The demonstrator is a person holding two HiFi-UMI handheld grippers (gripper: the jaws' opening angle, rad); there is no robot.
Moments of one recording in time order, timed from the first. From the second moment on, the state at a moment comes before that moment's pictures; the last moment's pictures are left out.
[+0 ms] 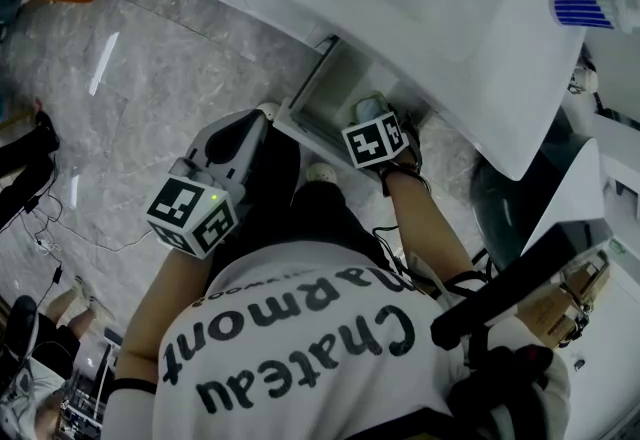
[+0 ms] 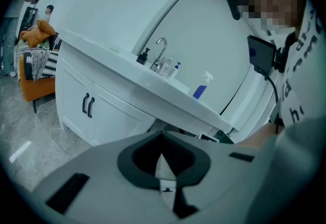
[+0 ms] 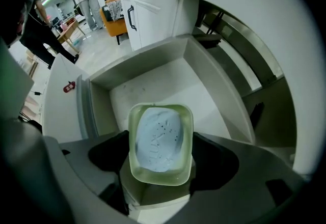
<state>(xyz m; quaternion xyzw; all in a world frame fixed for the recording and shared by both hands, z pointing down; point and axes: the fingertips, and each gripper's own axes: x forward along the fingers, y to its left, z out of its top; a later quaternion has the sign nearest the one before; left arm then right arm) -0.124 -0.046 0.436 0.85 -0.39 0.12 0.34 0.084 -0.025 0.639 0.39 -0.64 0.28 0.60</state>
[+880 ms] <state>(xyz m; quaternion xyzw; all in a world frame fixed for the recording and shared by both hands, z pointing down) -0.106 -0.054 0.411 0.87 -0.36 0.11 0.32 0.072 -0.025 0.580 0.39 -0.66 0.27 0.58</state>
